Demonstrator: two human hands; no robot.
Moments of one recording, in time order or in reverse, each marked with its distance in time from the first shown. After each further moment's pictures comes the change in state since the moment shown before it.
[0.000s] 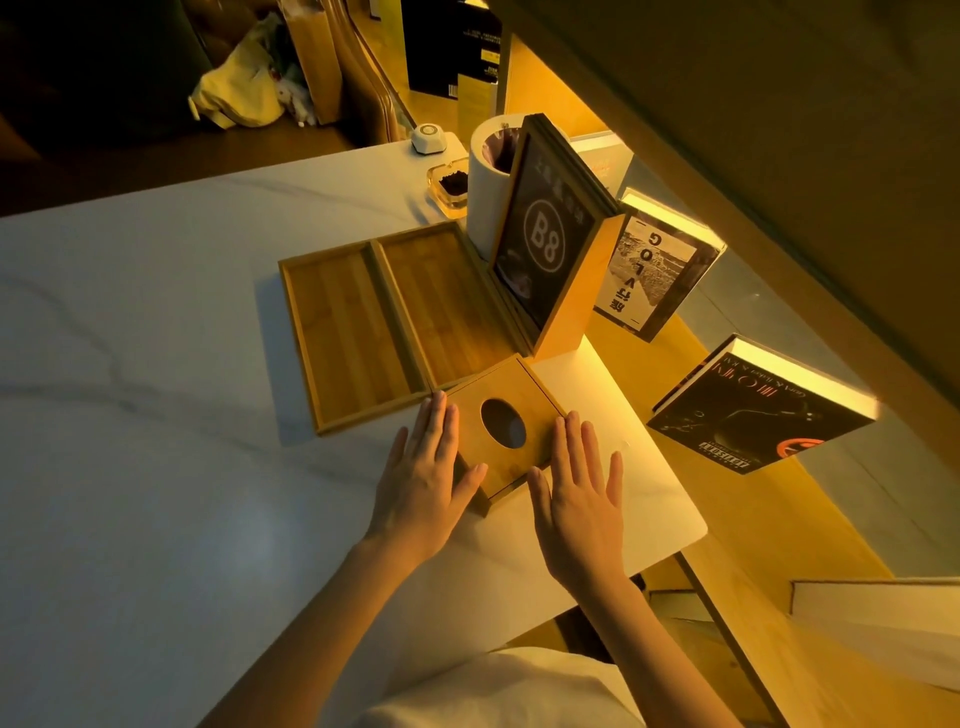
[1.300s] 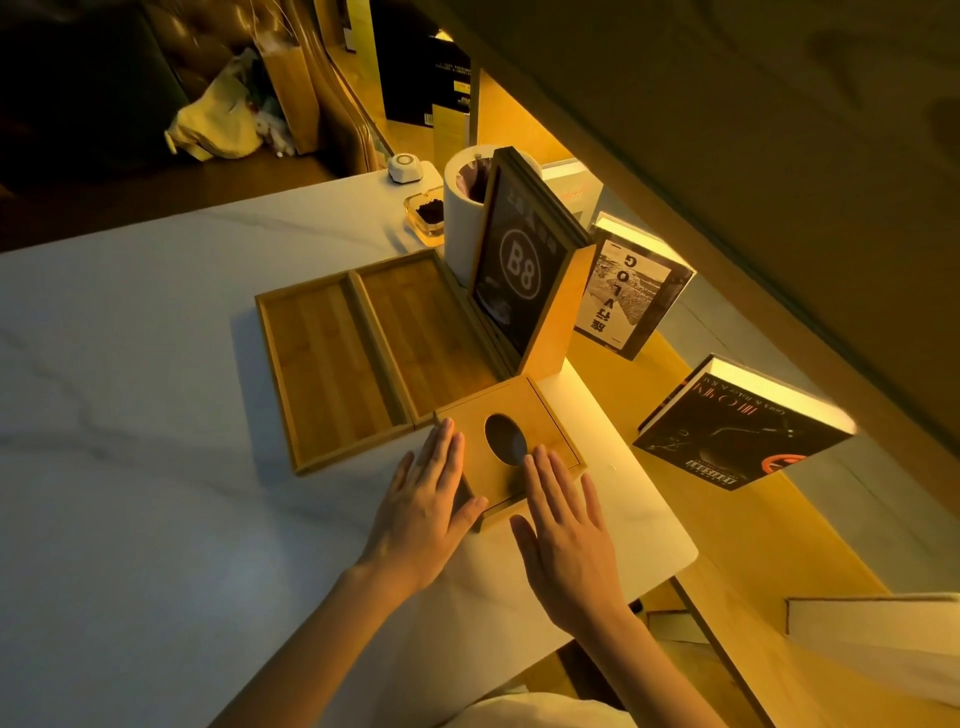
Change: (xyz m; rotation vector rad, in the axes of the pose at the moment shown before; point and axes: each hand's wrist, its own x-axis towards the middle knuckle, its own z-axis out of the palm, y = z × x) left_hand 0.015 -0.002 0.011 -0.010 -0.045 0.135; right_hand 0.000 0.012 -0.003 -0.191 0.037 -0.177
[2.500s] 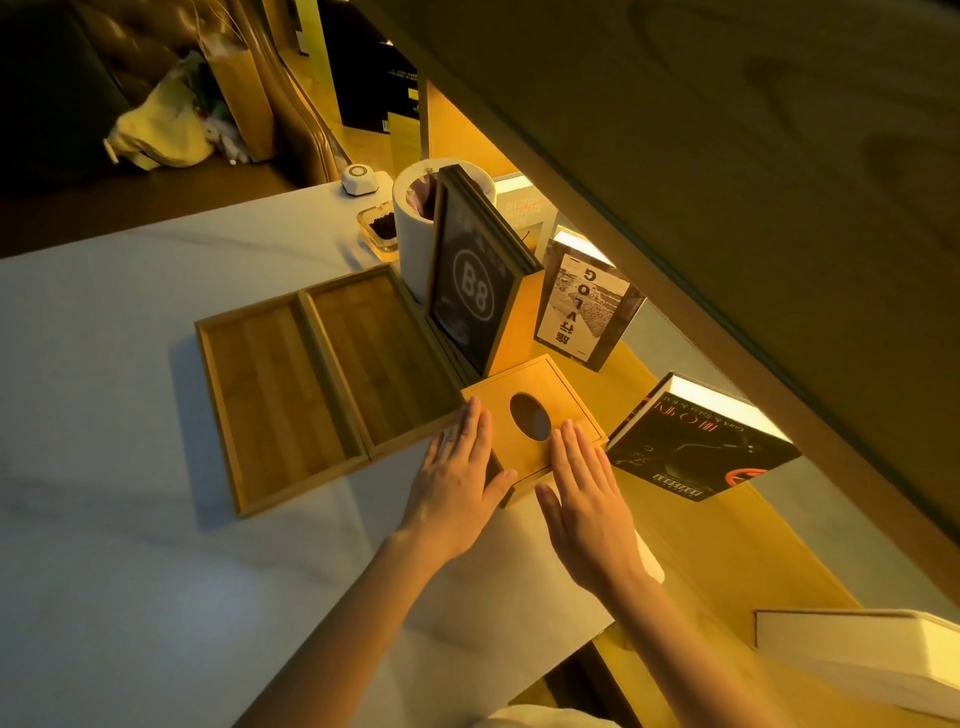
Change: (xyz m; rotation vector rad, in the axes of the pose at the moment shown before) left_hand 0.082 0.053 0.005 -0.024 -0.115 -0.005; right_hand 0.045 0.067 -0.014 0.068 0.073 0.054
